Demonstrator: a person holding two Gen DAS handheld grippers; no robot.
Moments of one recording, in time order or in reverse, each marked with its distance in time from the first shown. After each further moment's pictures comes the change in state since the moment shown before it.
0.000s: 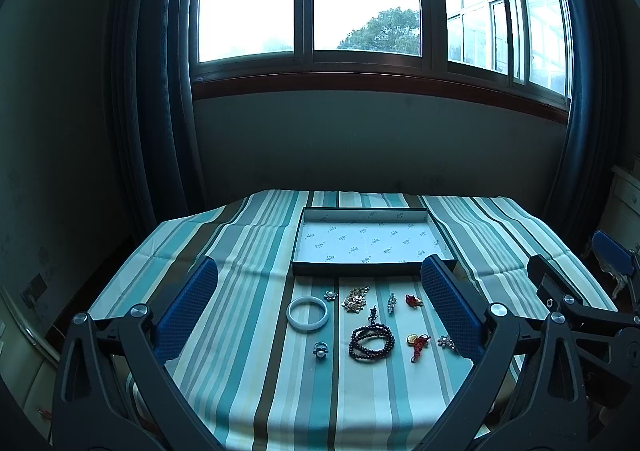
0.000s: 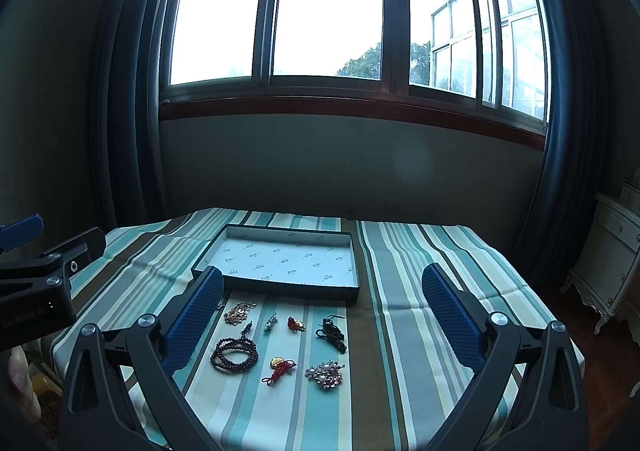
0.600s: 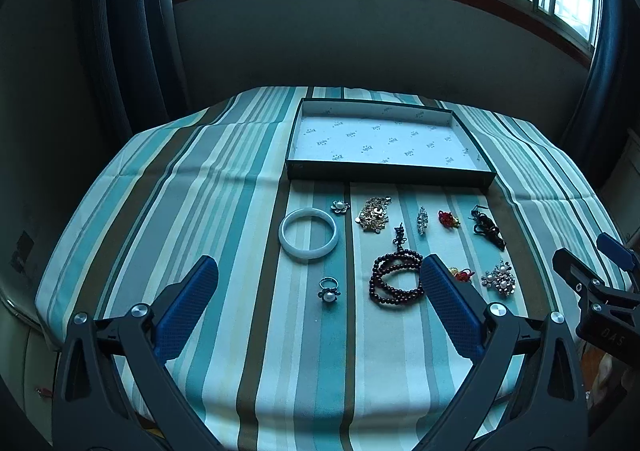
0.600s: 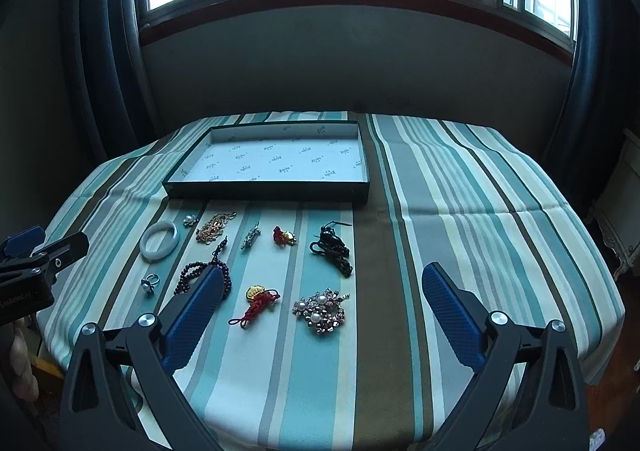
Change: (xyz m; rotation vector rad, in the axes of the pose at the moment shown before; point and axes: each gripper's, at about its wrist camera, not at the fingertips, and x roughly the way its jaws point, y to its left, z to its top) left arm 0.118 0.013 -0.062 0.003 0.360 -0.020; right arm 0.105 -0.023 -0.068 0.054 0.369 0.065
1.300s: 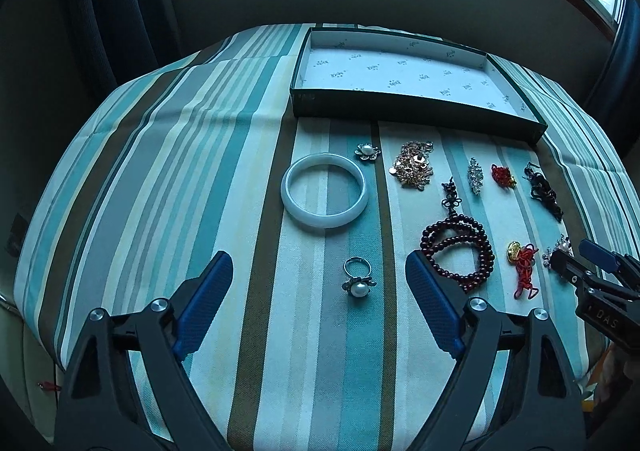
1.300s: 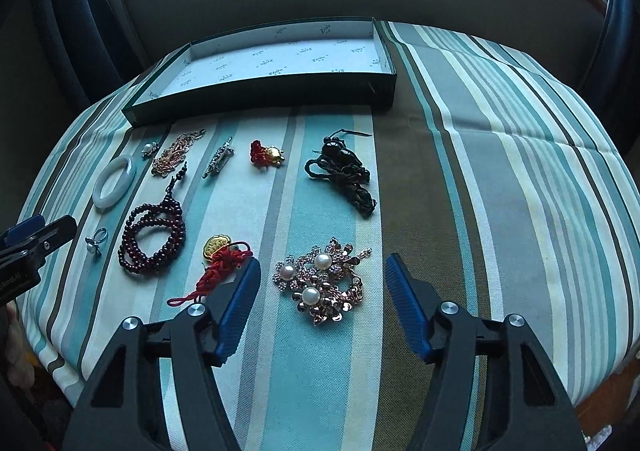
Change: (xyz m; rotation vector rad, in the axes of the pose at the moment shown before) left arm 0.083 0.010 -0.005 0.003 0.173 0.022; right arm 0.093 -0.004 -0.021 0.012 0.268 0.041
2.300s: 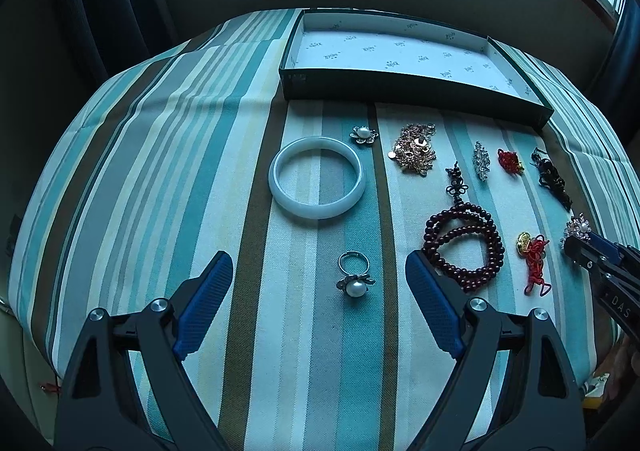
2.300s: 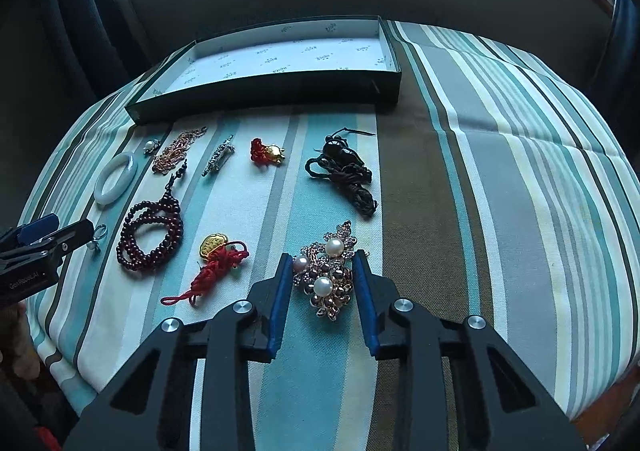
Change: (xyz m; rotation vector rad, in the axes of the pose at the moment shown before) left arm 0.019 -0.005 -0.001 0.013 0.041 -0.002; right arm -0.001 -0.005 0.001 -0.016 -0.011 0.029
